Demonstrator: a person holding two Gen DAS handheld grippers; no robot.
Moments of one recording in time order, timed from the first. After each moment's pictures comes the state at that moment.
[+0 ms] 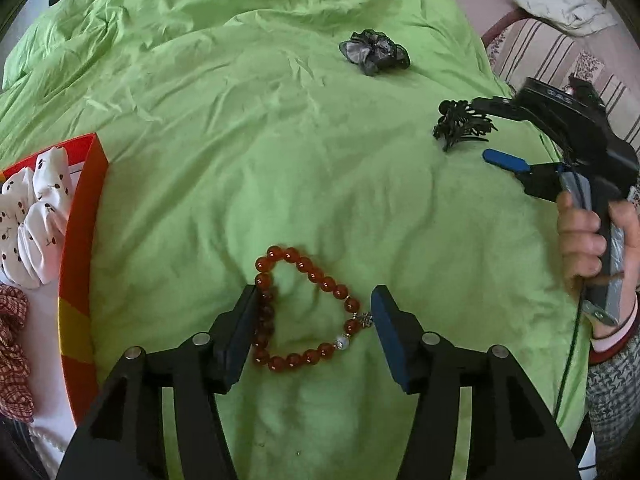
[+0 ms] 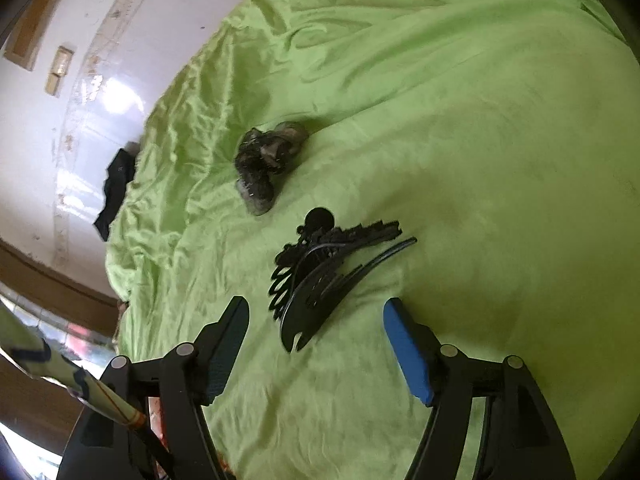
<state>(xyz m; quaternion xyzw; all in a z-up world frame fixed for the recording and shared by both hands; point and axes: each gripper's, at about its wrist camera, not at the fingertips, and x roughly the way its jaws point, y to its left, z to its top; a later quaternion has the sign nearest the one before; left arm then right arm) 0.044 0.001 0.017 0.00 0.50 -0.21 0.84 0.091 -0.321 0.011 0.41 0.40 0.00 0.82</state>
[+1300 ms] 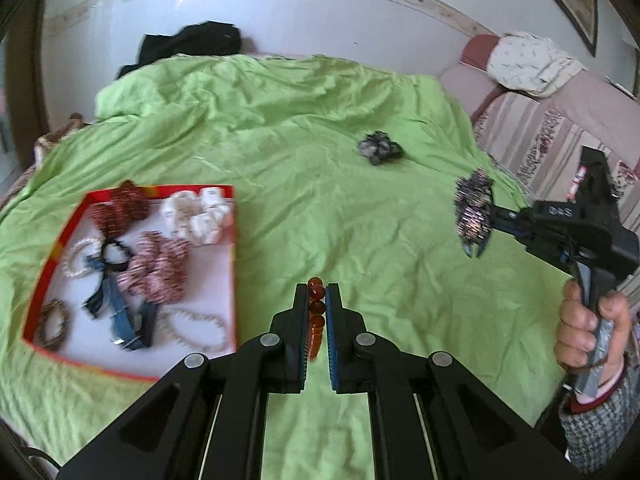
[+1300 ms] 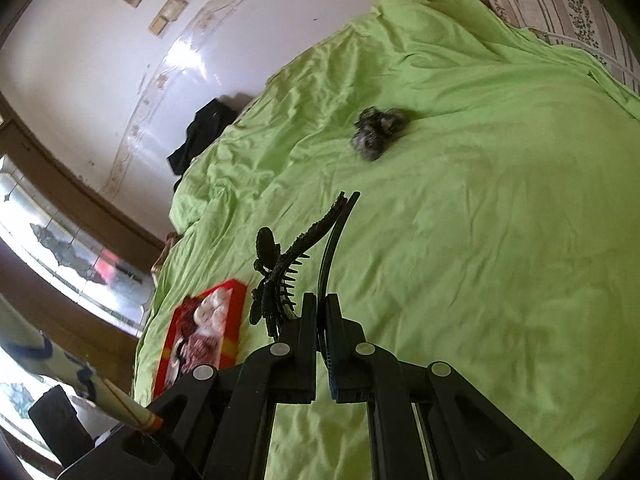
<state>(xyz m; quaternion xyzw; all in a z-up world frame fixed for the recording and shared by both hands) -0.107 0.076 0.140 -0.02 0.38 -0.14 0.92 -0.056 -0.232 0.108 0.33 0.37 0.11 0.86</state>
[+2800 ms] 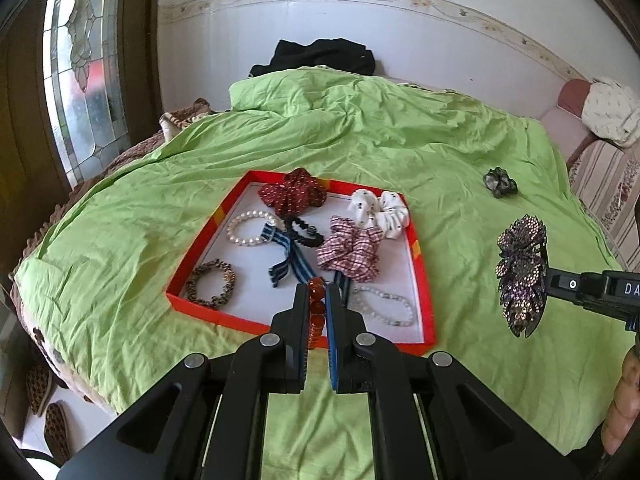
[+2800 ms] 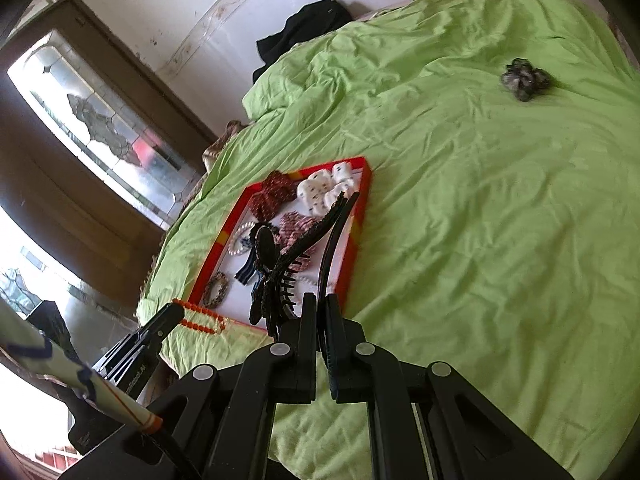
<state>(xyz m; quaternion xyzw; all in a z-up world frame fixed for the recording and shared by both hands) -0.151 0.216 0.140 -0.05 0.35 0.03 0.94 -0.079 -0.036 0.124 0.20 0.44 0.23 0.84</state>
